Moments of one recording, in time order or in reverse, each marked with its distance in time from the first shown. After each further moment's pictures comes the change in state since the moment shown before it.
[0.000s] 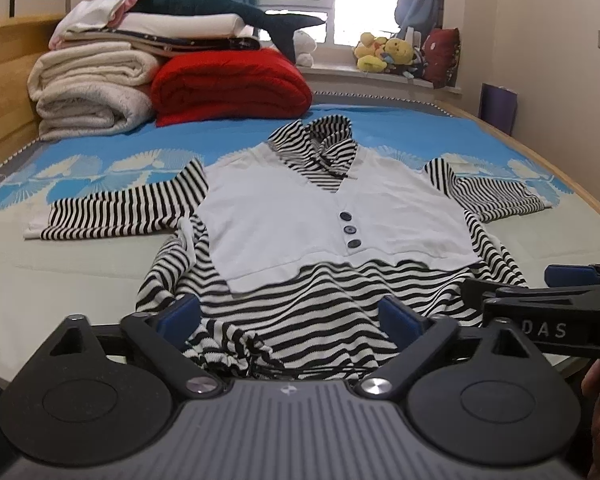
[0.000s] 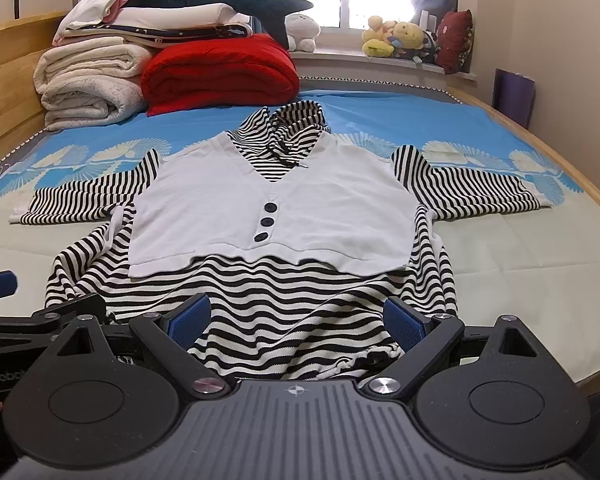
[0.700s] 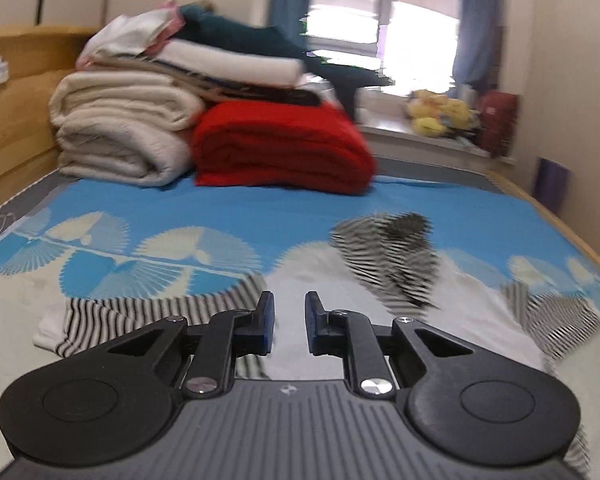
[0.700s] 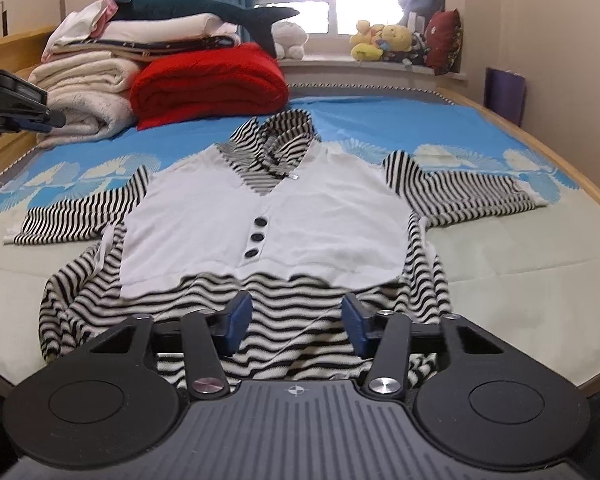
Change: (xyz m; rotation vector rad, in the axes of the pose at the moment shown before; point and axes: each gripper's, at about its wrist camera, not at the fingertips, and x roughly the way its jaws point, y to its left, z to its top) left arm 0.122 0.133 0.192 -0.127 -0.087 0.083; right arm 0.004 -0.012 0.013 0.030 -0.046 -0.022
